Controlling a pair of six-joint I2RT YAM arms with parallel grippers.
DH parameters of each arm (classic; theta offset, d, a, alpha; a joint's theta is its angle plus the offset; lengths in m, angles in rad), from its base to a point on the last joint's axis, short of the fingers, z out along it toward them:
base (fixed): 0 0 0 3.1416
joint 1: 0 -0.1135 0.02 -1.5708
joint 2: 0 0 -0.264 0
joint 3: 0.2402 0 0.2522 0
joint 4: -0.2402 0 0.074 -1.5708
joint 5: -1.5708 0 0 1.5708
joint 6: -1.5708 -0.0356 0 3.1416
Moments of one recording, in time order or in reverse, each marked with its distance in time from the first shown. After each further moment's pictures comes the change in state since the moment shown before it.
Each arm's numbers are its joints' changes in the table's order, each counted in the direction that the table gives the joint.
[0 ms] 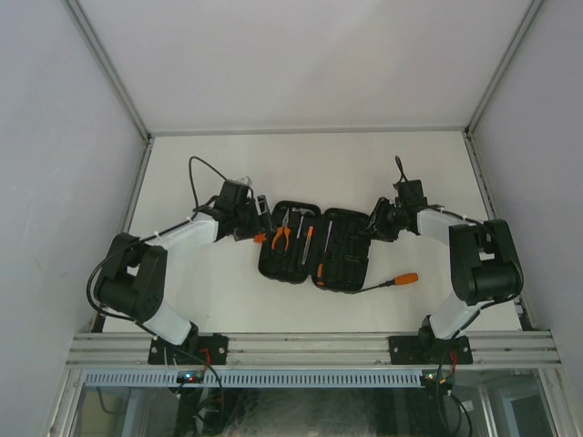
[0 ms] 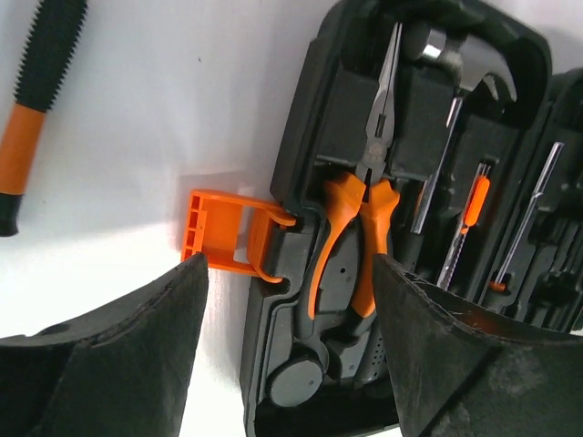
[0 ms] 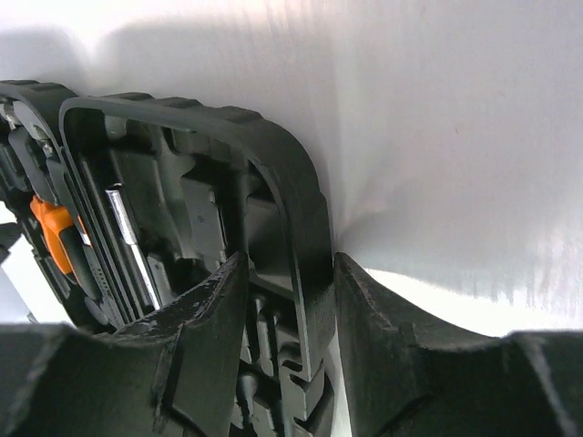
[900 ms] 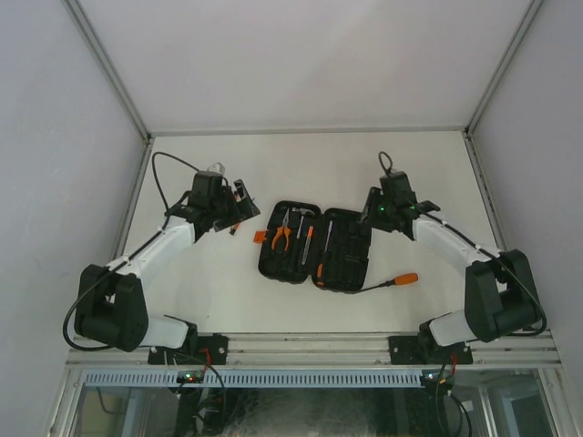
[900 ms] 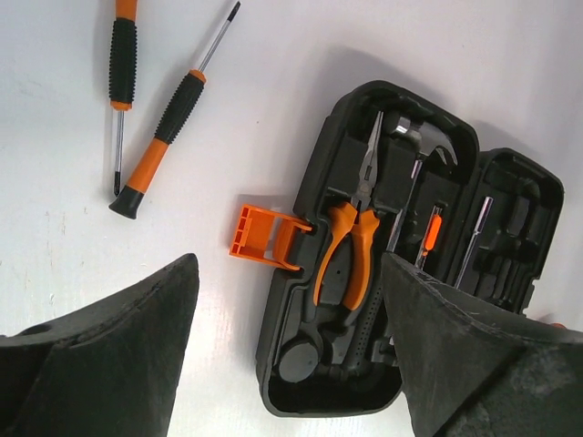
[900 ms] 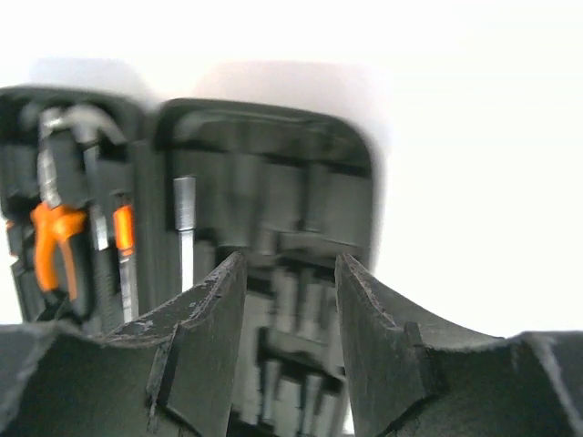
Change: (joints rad) left arm -0.110 0.198 0.008 -0.081 0.026 0.010; right arm -0.256 0.191 0.110 -0.146 -0.353 0.038
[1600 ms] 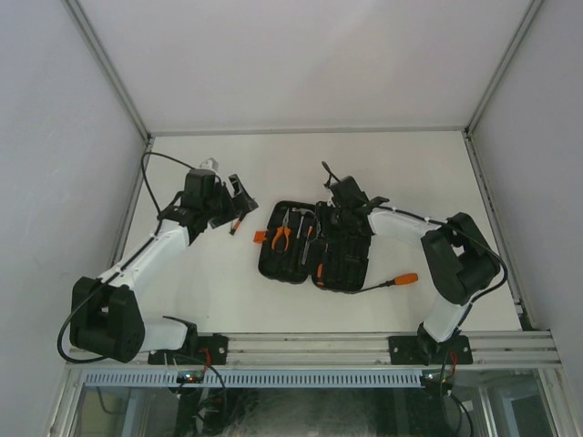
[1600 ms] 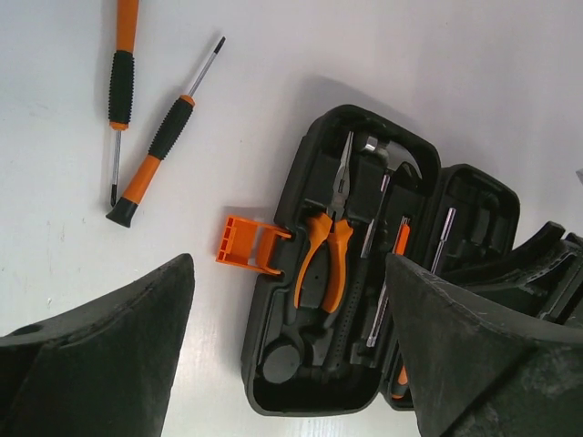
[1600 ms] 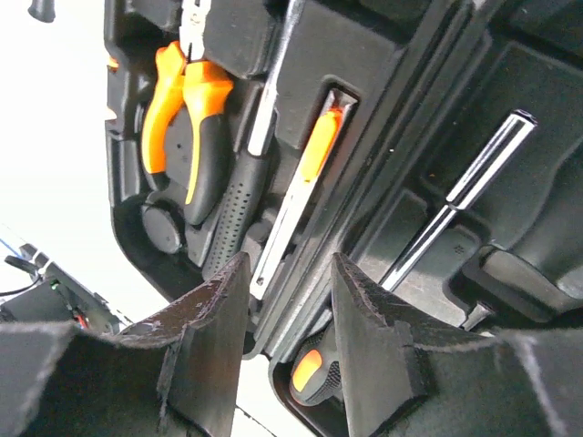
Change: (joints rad) left arm -0.022 0.062 0.000 0.011 -0.012 0.024; right arm -0.188 -0.281 0.128 0.043 0.291 -0.037
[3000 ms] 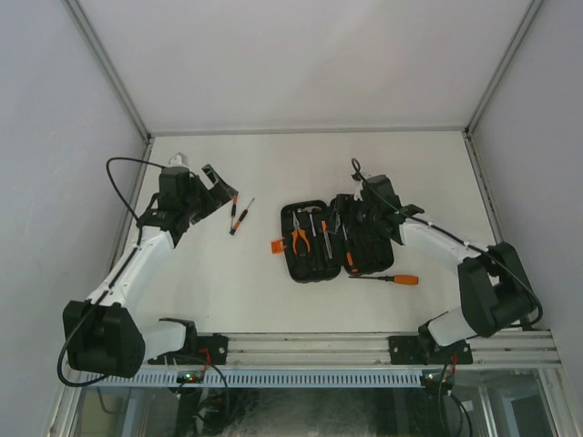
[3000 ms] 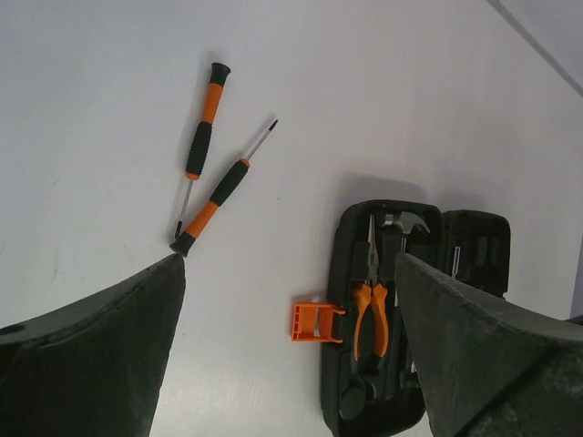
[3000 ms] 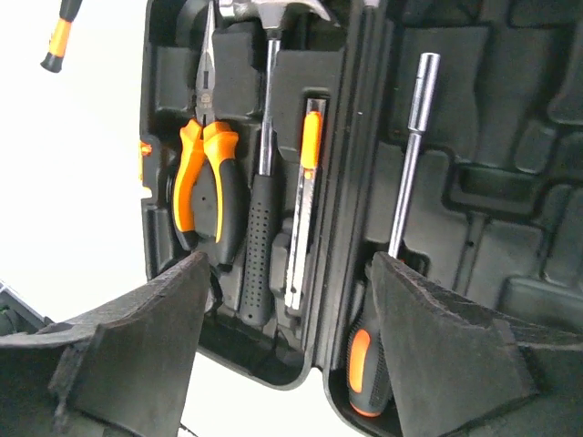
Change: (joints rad) left arm -0.142 0.107 -0.003 0.001 0.034 0.030; right arm 0.129 0.290 -0.189 0.075 -0.070 0.147
